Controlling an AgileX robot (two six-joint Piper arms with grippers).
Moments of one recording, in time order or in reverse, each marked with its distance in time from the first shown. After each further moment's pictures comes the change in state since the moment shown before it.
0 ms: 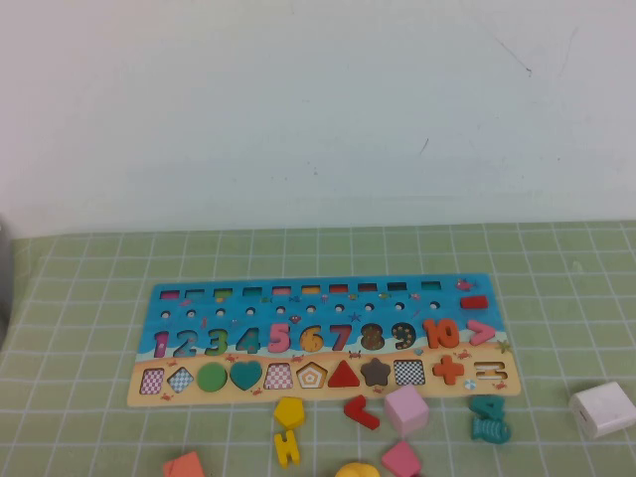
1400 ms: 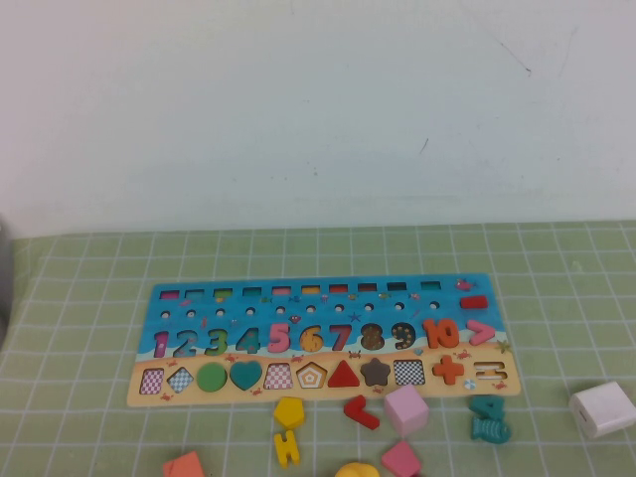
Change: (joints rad) right arm 0.000 0.000 0.001 0.845 -0.013 0.249; left arm 0.000 0.000 0.000 0.000 0.000 0.000
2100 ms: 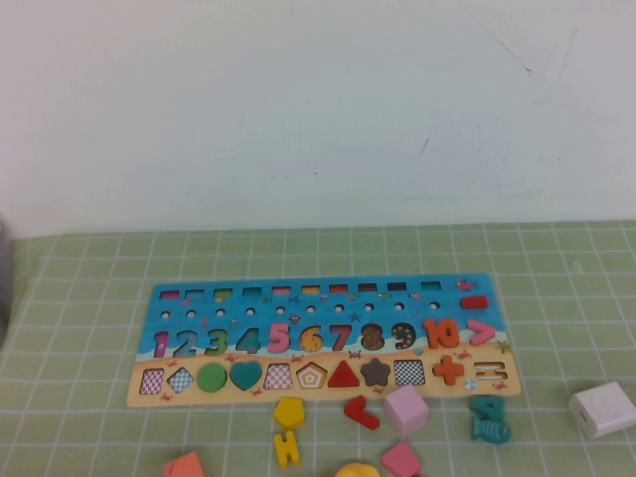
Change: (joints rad) right arm 0.000 0.025 -0.227 -0.135 0.112 -0.481; left arm 0.000 0.000 0.000 0.000 0.000 0.000
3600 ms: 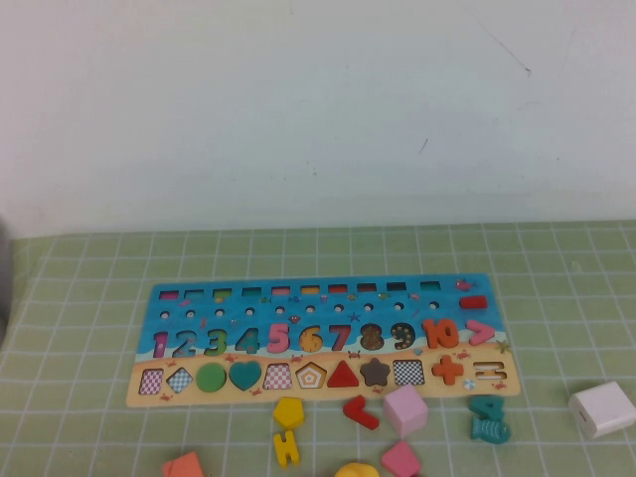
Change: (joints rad) right arm 0.322 1.068 -0.994 -0.477 0.782 -0.328; left arm 0.000 0.000 0.000 0.000 0.000 0.000
